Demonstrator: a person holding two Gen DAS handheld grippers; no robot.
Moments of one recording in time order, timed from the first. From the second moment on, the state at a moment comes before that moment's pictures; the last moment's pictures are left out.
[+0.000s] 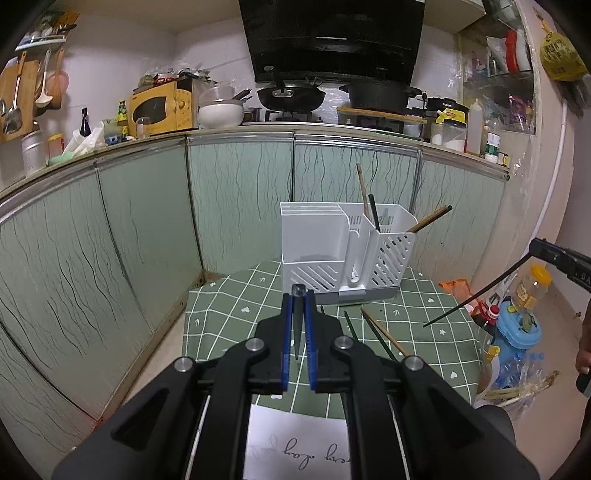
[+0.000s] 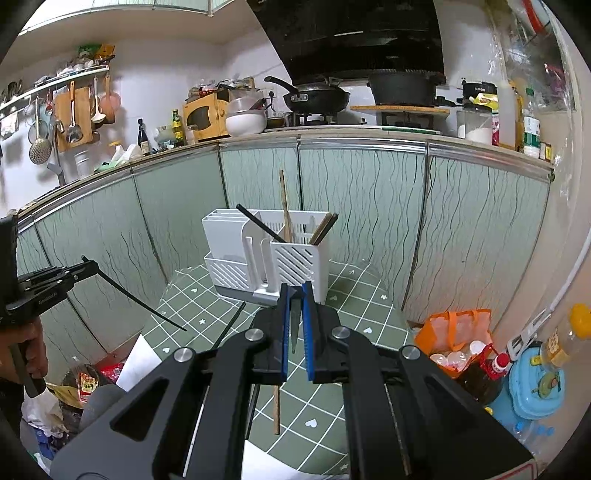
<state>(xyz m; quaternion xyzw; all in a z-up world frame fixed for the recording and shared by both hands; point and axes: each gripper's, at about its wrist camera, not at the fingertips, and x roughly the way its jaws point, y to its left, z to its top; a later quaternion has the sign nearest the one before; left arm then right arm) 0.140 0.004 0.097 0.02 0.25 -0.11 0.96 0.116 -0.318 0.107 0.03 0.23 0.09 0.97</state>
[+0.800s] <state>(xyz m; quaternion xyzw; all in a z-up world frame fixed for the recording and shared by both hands) 0.168 -0.031 0.162 0.04 0.24 -0.18 0.95 0.141 -0.320 0.169 0.03 0.23 0.11 0.97</state>
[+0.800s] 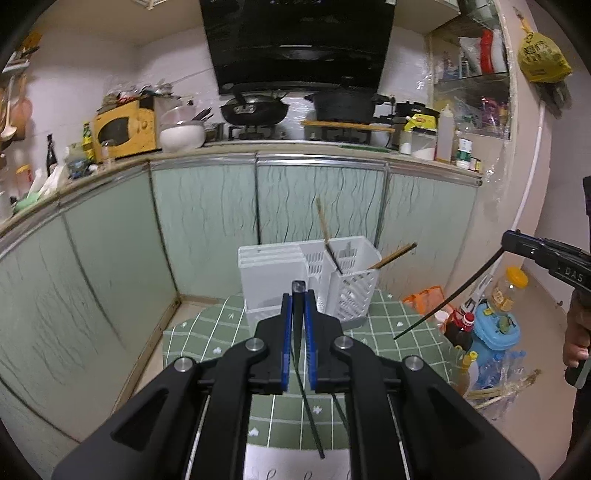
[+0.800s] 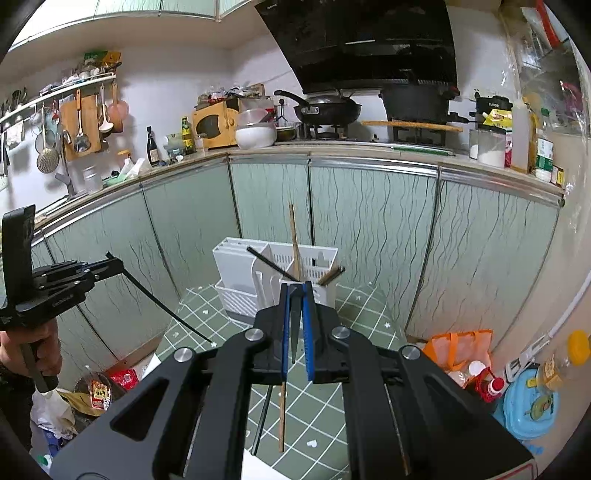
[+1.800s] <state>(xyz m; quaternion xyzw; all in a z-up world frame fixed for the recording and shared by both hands) 0.291 -0.101 0.236 0.01 0.23 -0.27 0.94 0.276 -0.343 0.234 0.03 0.22 0.13 0.97</state>
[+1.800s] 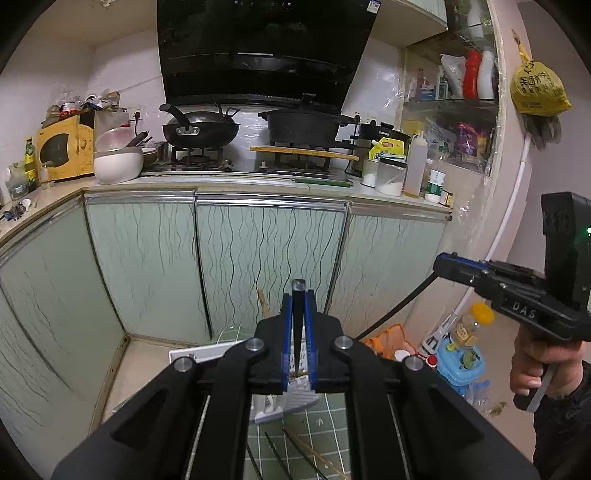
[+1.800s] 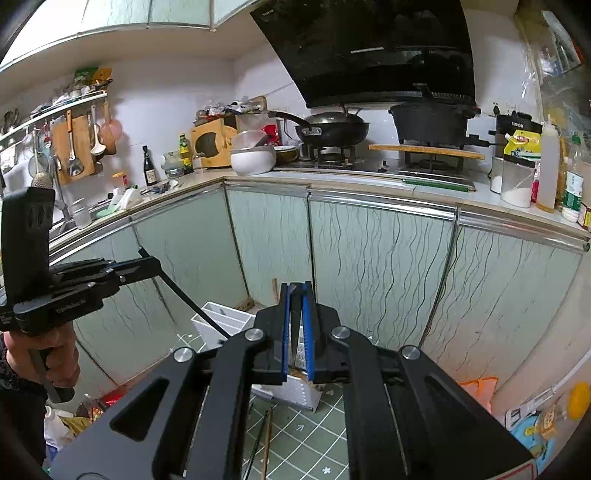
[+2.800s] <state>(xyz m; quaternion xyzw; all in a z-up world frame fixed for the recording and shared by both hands) 0.366 -0.139 0.147 0.07 0.26 -0.31 0.91 0.352 -0.349 0.137 0.00 0.26 0.16 0.95</state>
